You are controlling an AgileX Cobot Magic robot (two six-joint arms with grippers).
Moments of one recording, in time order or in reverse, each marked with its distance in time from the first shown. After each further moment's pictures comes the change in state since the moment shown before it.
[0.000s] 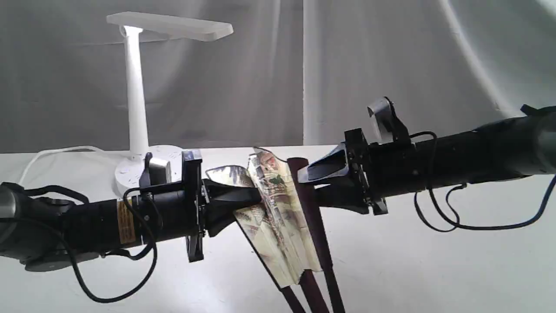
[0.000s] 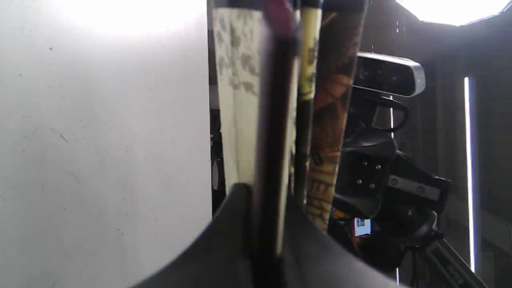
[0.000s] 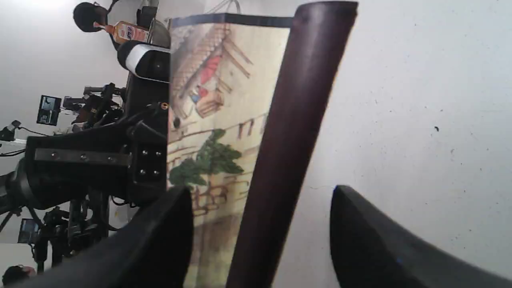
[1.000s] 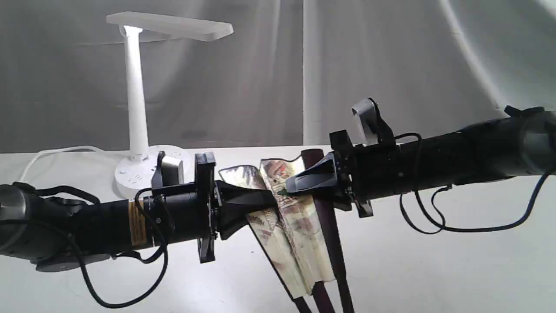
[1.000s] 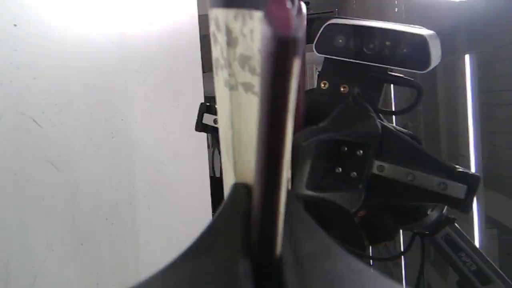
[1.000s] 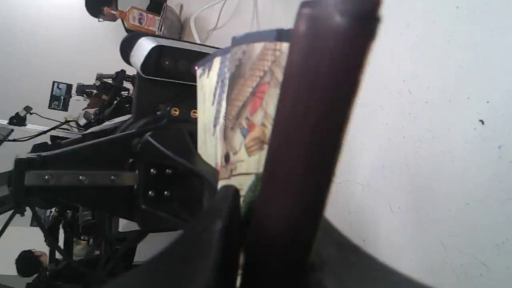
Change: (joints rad) left arm -0.050 -0.008 0.000 -0.012 0.002 0.029; right arm 0.046 0.000 -0.002 0.016 0.004 0.002
